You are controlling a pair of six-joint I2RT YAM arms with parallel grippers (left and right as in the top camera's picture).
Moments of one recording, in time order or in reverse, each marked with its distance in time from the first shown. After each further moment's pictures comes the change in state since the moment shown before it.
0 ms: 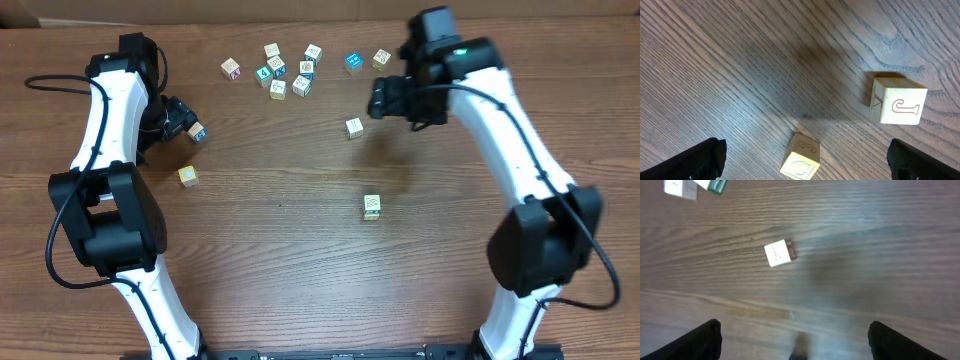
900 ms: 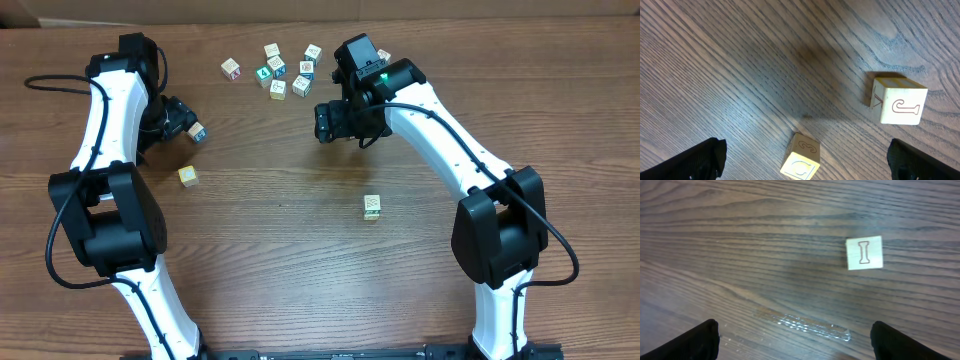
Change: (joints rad) left arm 0.000 0.000 0.000 0.000 0.000 0.000; right arm 0.178 0.112 -0.002 0.105 -0.026 -0.001
